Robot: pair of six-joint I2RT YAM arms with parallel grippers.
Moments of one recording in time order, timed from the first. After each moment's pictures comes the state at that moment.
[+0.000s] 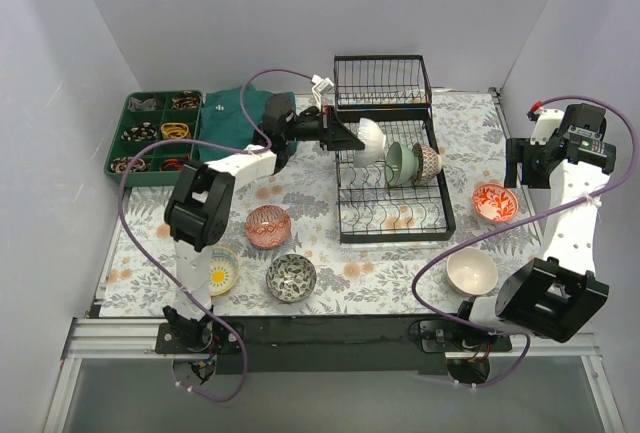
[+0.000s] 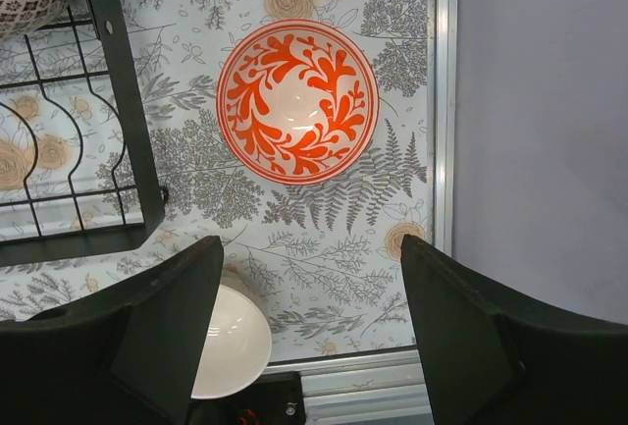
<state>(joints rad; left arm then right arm) -0.46 2.04 1.45 0.77 1.12 -0.94 -0.39 1.34 1.41 -1.06 -0.14 -0.33</state>
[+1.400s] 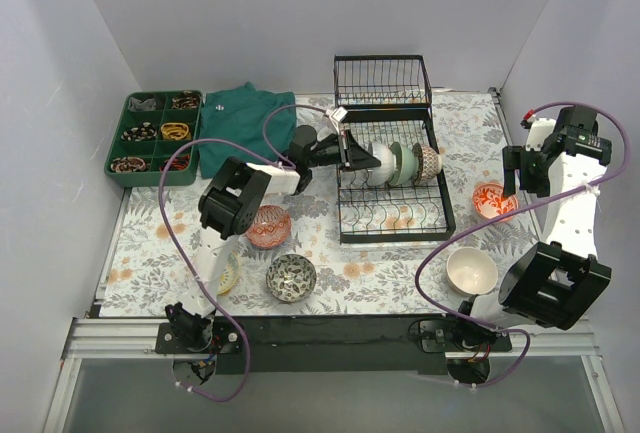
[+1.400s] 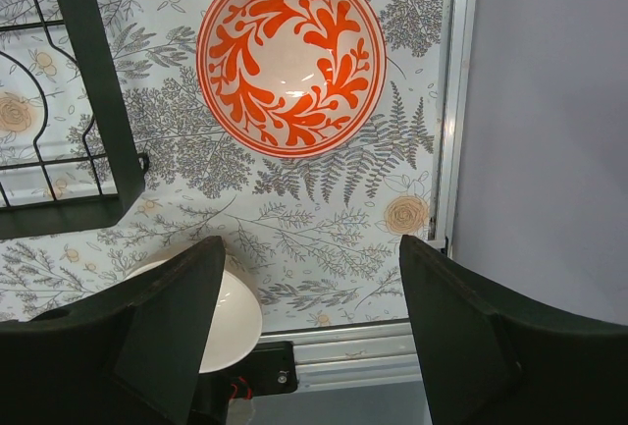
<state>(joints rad) -0.56 2.34 1.47 0.96 0.86 -1.13 -0.39 1.41 1.41 -1.12 -0.10 -0.37</state>
